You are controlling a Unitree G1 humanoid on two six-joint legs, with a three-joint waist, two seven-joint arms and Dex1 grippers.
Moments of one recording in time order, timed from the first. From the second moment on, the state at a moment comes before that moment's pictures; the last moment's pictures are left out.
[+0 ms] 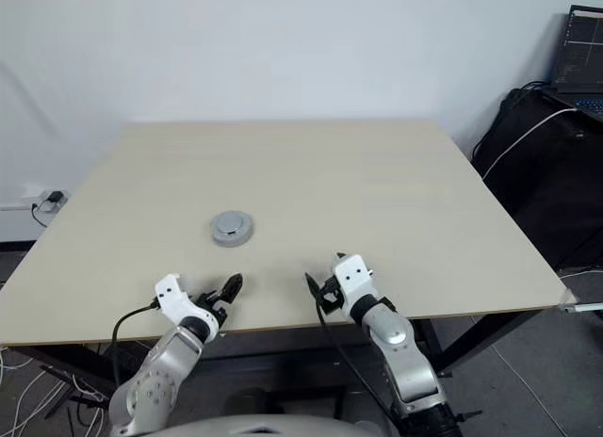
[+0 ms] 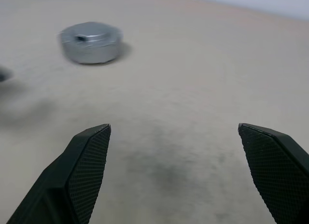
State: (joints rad) left arm 0.32 0.01 0.08 -0.28 -0.52 0.46 0.02; right arm 0.10 -0.15 0.20 -0.12 0.03 0.20 0.30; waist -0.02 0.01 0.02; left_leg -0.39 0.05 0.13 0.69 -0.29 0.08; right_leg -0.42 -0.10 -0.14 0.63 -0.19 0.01
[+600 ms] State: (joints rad) left arm 0.34 -0.01 -0.06 -0.06 0.17 -0.27 0.24; right arm 0.22 -0.06 0.01 -0.04 -0.07 -0.09 -0.03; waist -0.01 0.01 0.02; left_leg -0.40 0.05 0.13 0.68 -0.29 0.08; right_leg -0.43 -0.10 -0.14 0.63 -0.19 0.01
